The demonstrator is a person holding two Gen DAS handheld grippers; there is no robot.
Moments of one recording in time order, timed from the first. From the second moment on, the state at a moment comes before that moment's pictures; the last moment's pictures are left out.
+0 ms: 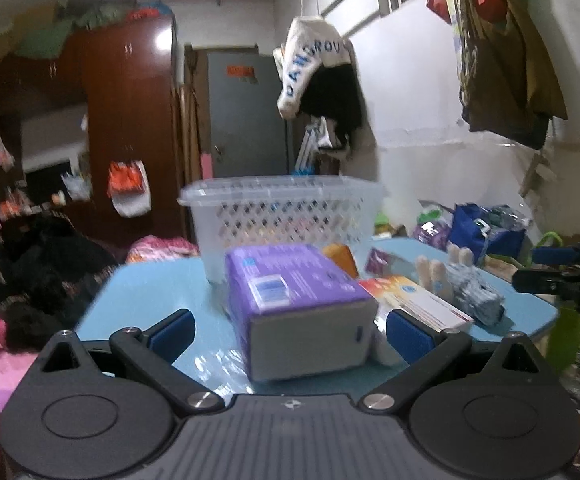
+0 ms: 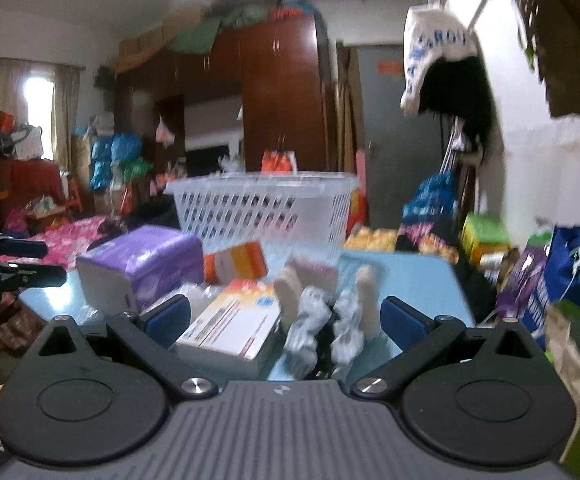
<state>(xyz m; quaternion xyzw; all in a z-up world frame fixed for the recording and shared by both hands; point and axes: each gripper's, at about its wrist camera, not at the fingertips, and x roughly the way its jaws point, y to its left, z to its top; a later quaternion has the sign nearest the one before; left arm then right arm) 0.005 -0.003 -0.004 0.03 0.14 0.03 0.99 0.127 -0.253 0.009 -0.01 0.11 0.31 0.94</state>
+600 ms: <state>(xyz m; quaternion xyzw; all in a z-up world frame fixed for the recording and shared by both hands) 0.088 -0.095 0.017 0.04 0.14 -0.06 0.99 0.204 -0.281 0.015 0.03 0.15 0.24 0.96</state>
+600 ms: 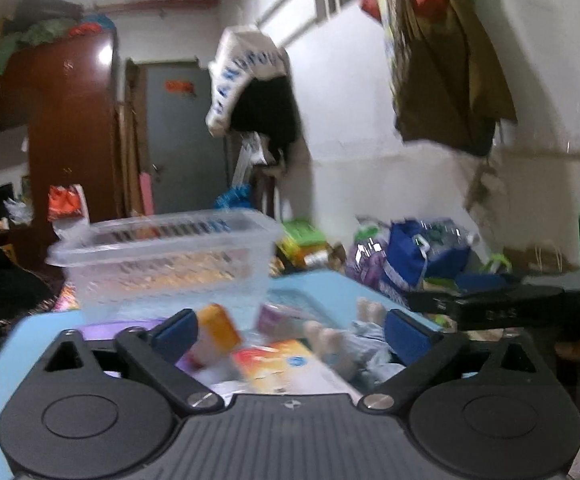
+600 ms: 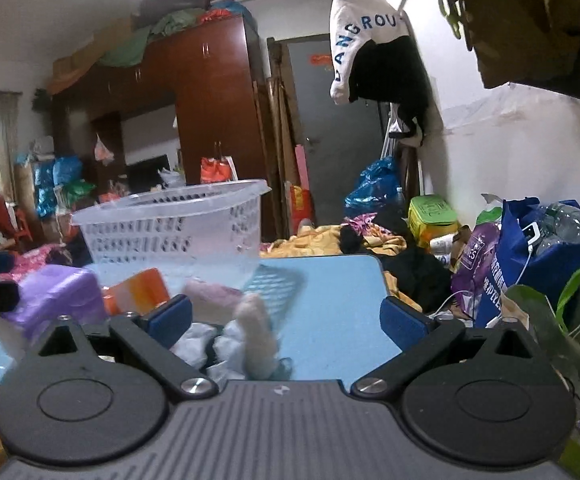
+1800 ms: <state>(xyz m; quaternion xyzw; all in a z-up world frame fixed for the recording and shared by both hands) 0.151 -0.114 -0.029 0.03 0.19 -0.09 0.98 0.224 -0.260 0.007 0.00 0.17 0.29 0.94</state>
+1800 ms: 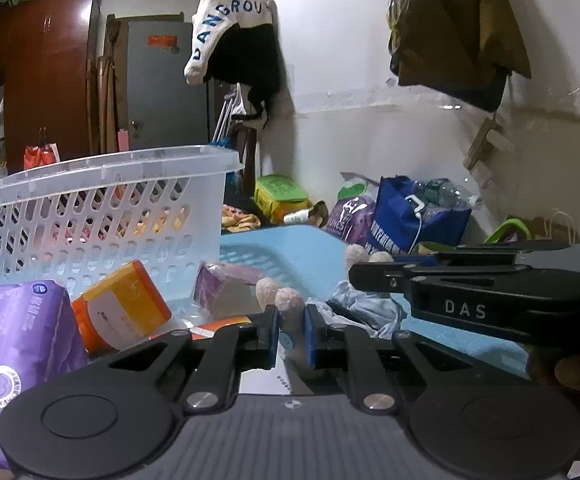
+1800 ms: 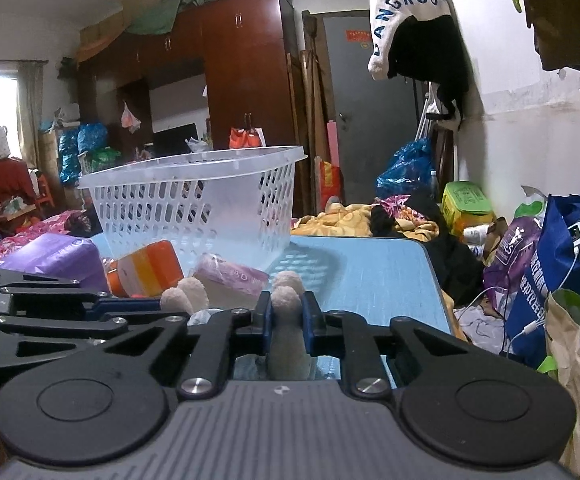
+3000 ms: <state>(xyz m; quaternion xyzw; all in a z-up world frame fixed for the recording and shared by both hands) 0.271 -0.010 0.146 0.04 0.14 0.00 0.99 0.345 -0.121 0.149 -0.04 0.14 0.32 0.94</state>
